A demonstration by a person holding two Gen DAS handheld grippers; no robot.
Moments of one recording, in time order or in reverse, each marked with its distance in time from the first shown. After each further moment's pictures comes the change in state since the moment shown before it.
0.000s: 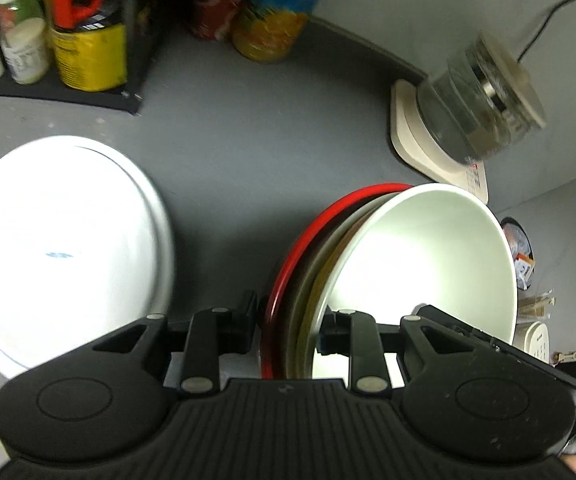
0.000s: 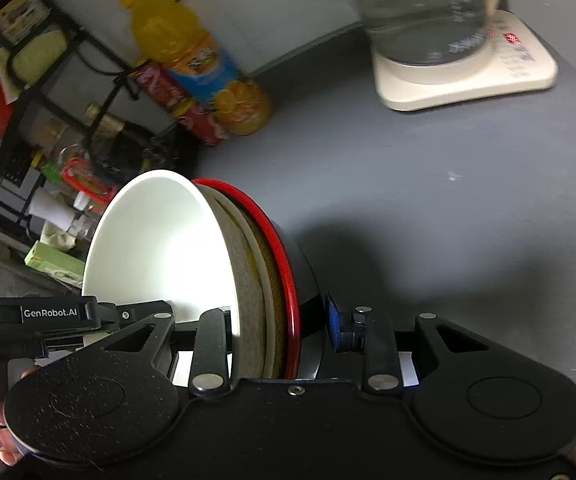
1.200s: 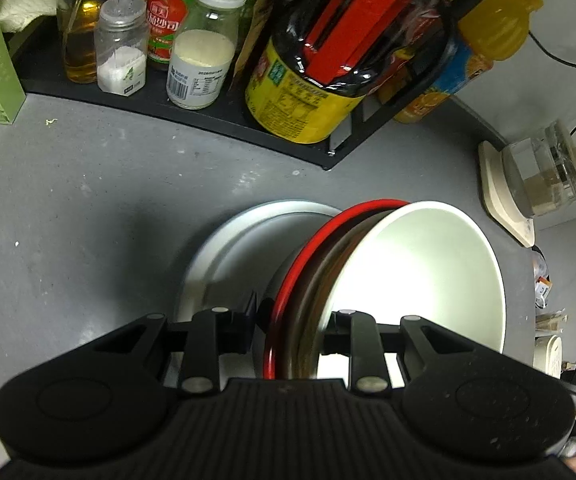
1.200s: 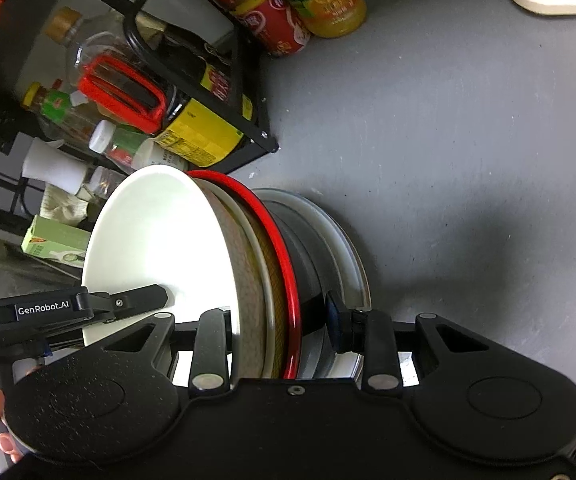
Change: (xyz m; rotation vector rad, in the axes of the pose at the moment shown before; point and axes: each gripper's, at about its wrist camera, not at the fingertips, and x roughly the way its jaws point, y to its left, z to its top) left arm -0.039 0.201 0.048 -0.040 0.011 -0.014; right arm 0.111 0.139 -0.045 0.104 0.113 -0.026
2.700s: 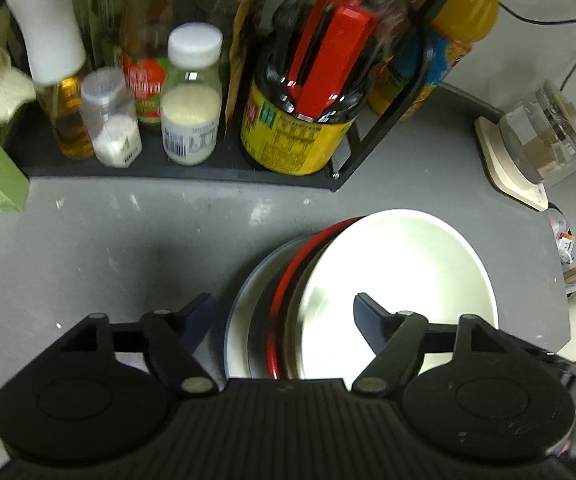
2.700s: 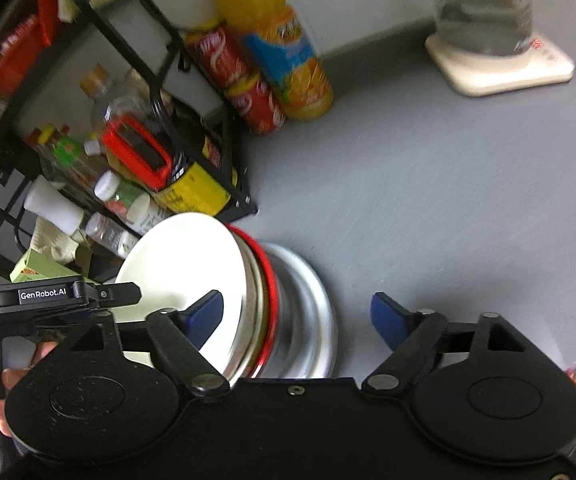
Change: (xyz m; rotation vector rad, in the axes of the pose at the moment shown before) left arm -0.023 -0.010 0.019 0.229 -0.046 0.079; right arm -0.073 0.021 -0.029 -0.033 -0.264 -0.144
